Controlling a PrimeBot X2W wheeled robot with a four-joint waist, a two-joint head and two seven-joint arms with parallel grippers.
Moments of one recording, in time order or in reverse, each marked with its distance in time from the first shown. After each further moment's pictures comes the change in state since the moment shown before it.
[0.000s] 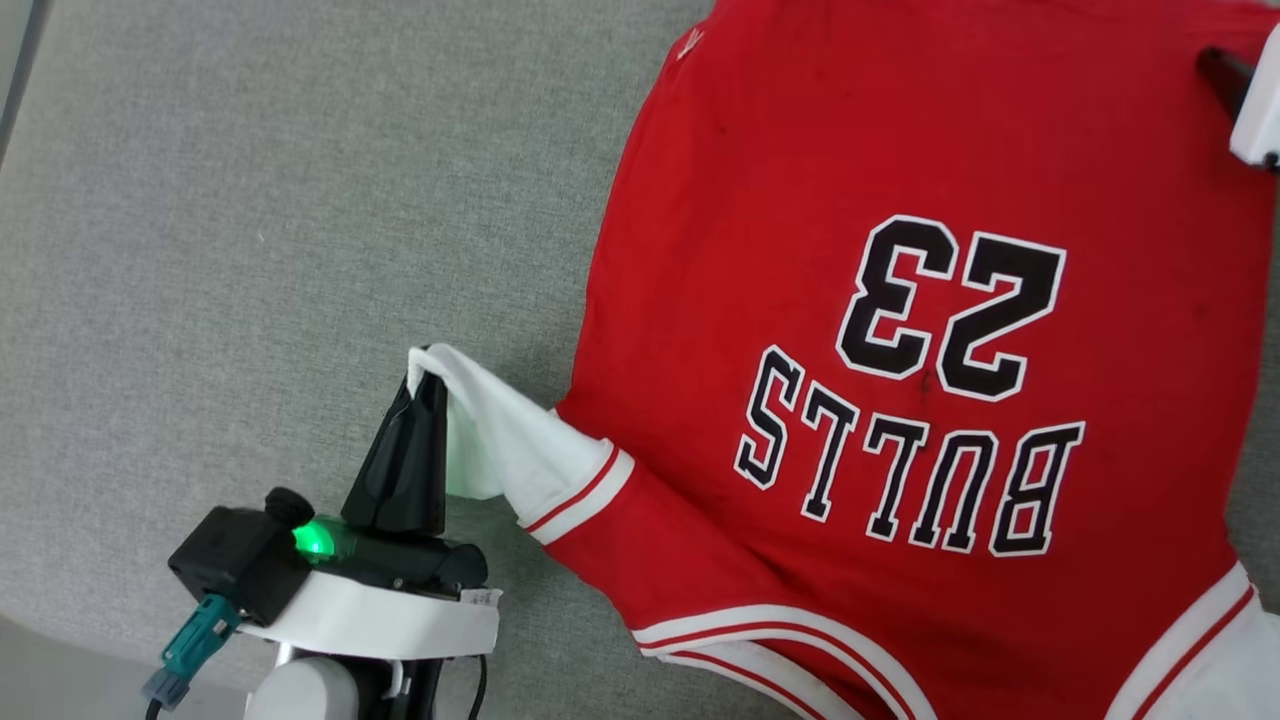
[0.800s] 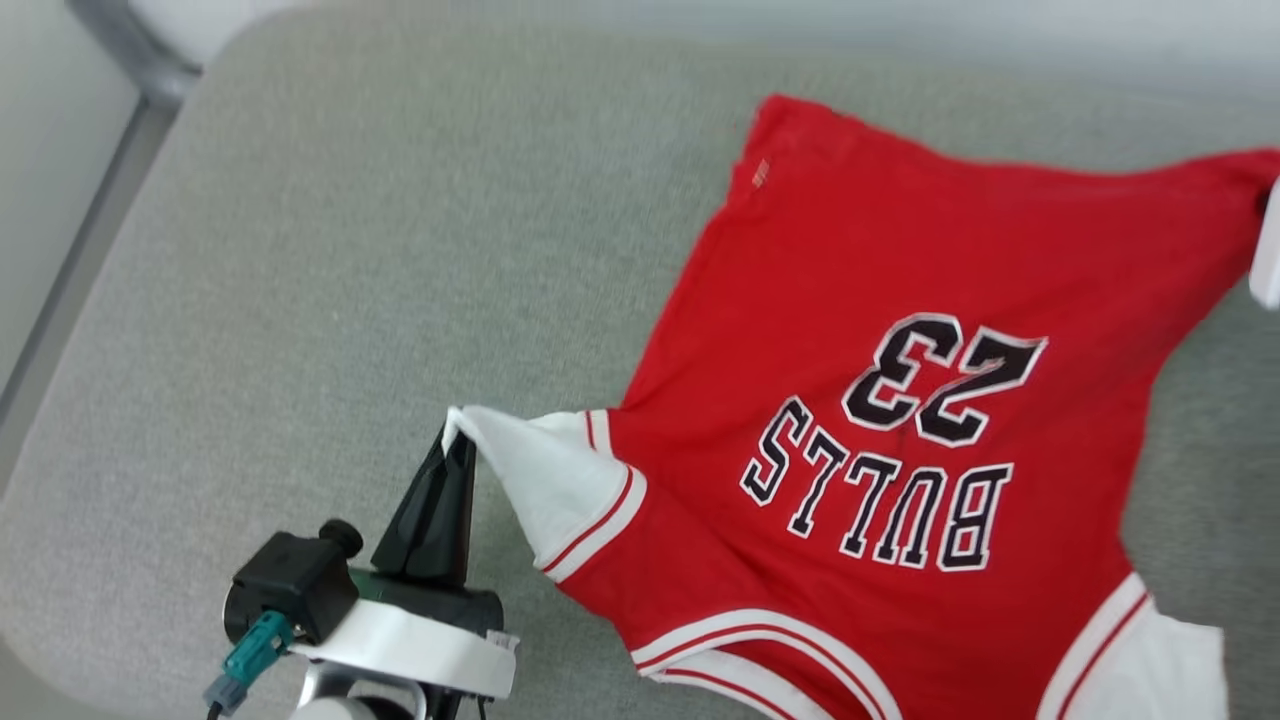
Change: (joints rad) left arm 0.030 0.004 -0.036 0.063 0.048 0.018 0.032; right arm 0.165 -0.103 0.082 -0.010 0.077 0.000 -0.037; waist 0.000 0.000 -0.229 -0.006
